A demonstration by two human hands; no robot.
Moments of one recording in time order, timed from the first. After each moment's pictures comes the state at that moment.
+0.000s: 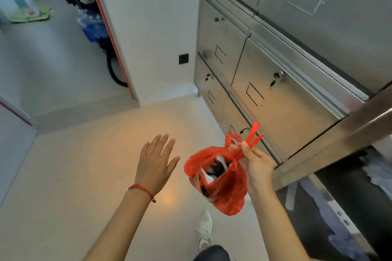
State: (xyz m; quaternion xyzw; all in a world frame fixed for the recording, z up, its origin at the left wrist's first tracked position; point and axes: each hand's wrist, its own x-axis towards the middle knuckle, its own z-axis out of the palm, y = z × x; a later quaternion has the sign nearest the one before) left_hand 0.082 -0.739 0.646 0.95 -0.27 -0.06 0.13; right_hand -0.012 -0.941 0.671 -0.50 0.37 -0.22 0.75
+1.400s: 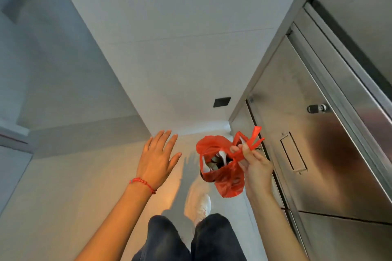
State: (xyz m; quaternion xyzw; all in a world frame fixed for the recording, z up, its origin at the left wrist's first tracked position) left_hand 0.718 -0.867 0.586 0.97 -0.20 -0.10 0.13; right_hand 0.656 -1.084 0.604 -0.51 0.38 -0.10 0.77
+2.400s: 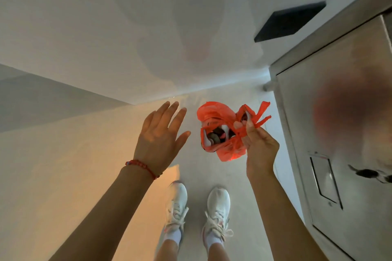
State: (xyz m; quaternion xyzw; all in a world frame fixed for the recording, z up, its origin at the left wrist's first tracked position) left_hand 0.906 -0.915 0.173 0.96 -0.23 -0.14 0.12; right_hand 0.846 -1.107 0.141 -0.53 0.49 -0.07 0.69
